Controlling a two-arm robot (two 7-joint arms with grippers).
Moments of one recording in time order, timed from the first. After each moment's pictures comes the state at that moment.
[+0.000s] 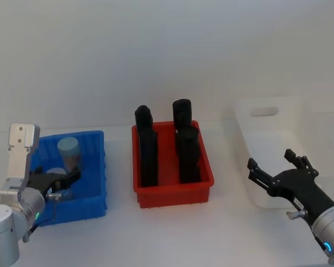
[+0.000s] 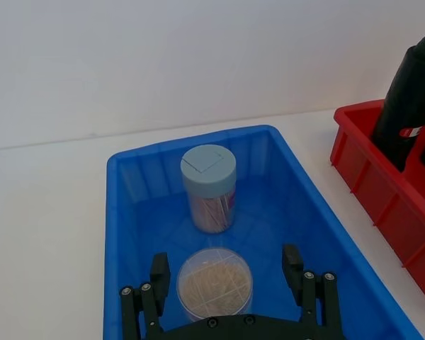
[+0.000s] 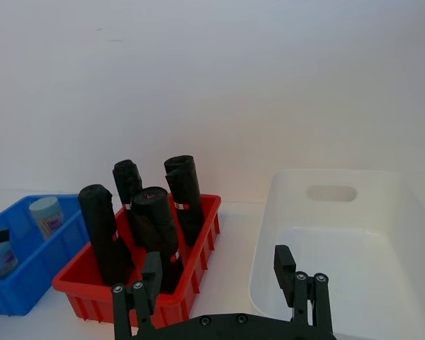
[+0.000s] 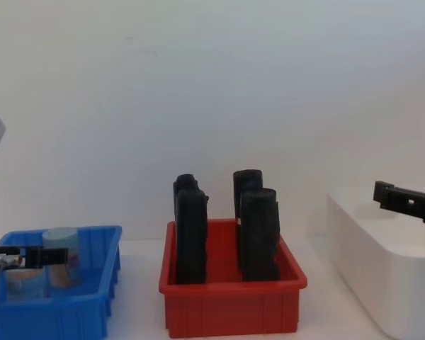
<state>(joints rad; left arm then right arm) -0.40 0.36 0.26 -1.26 -0.45 0.33 0.08 -0.02 0.32 -0.22 -1.78 0.37 0.10 0.05</state>
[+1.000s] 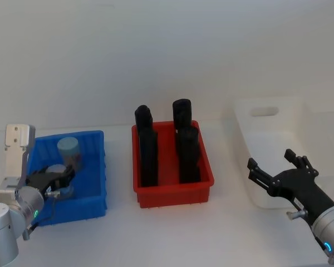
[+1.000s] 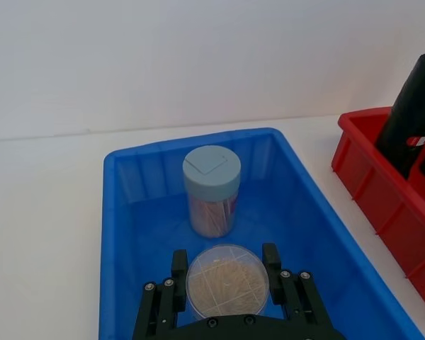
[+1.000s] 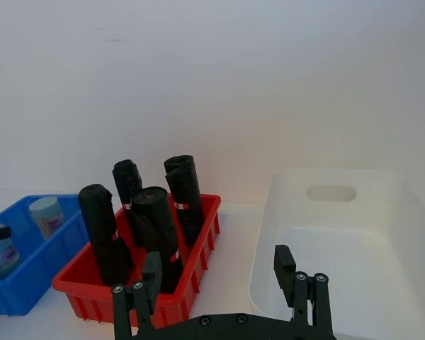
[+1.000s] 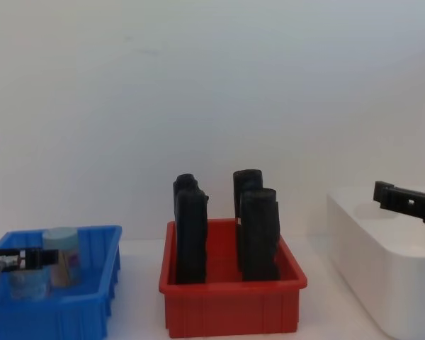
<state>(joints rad) -0.43 0.35 0.24 -1.17 -0.48 0.30 0.03 -0.02 0.32 -0.22 -1.78 0.37 0.10 0.05</state>
